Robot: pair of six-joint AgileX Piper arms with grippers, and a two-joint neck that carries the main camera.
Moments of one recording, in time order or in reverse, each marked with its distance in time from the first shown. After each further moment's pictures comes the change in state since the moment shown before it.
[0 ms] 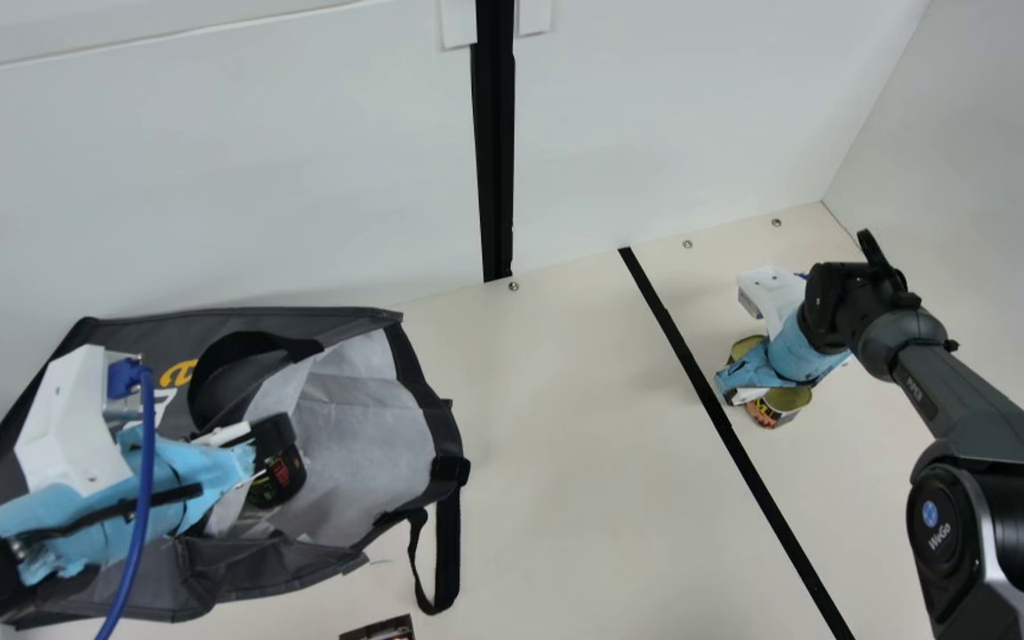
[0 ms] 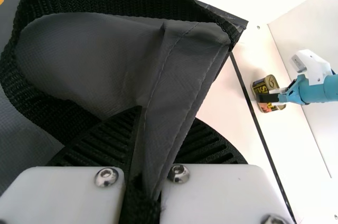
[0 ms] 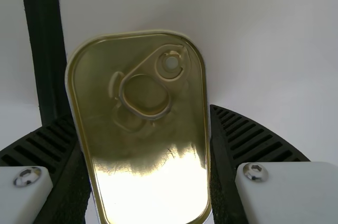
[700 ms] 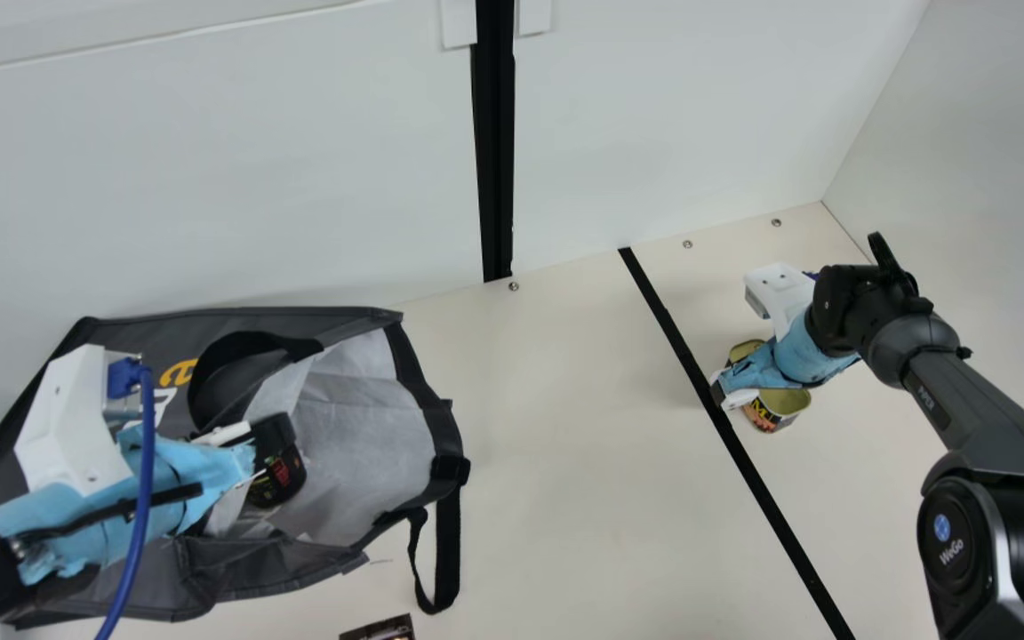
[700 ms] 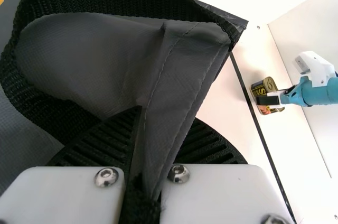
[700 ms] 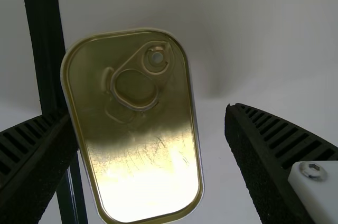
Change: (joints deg) left arm 0.0 0.0 0.0 0.0 0.0 0.0; right arm -0.3 -1.4 1.8 -0.2 -0.7 0.9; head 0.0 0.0
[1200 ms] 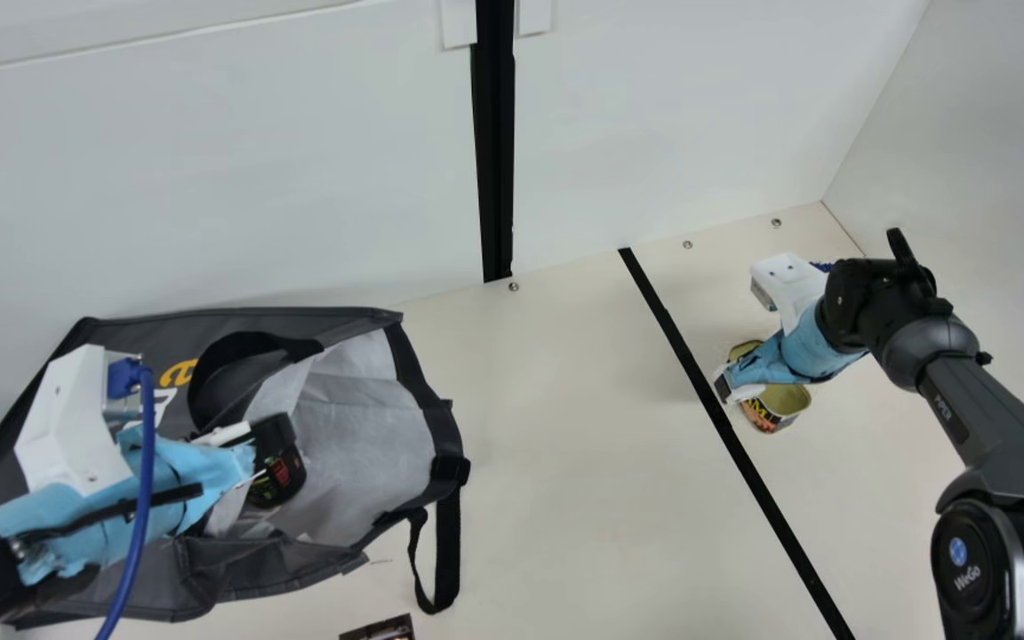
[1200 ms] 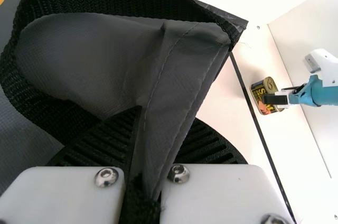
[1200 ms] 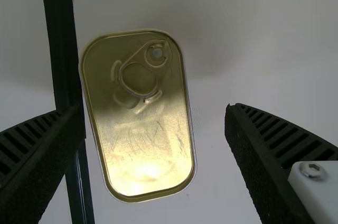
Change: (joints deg) left arm 0.0 0.0 0.0 0.0 0.0 0.0; right arm -0.5 -3.0 0.2 0.8 1.0 -1.5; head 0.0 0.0
